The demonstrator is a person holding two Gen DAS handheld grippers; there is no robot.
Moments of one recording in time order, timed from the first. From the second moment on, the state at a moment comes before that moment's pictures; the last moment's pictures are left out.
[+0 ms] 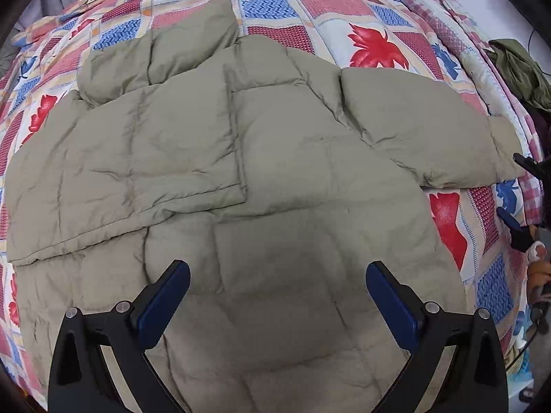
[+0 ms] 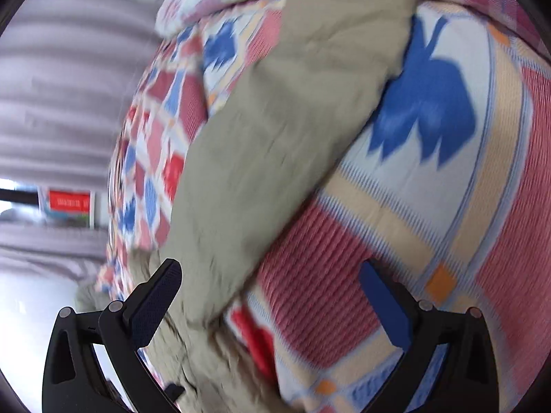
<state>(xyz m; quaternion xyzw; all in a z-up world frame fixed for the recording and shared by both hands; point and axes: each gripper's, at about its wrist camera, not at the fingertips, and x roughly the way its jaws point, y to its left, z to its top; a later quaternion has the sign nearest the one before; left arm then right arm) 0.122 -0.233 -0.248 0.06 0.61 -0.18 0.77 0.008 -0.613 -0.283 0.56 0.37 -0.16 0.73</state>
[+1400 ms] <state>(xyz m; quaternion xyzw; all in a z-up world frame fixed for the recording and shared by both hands) 0.161 -0.052 -0.224 0.00 0.56 -0.07 0.82 0.203 -0.380 -0.183 0.42 0.39 0.18 0.80</state>
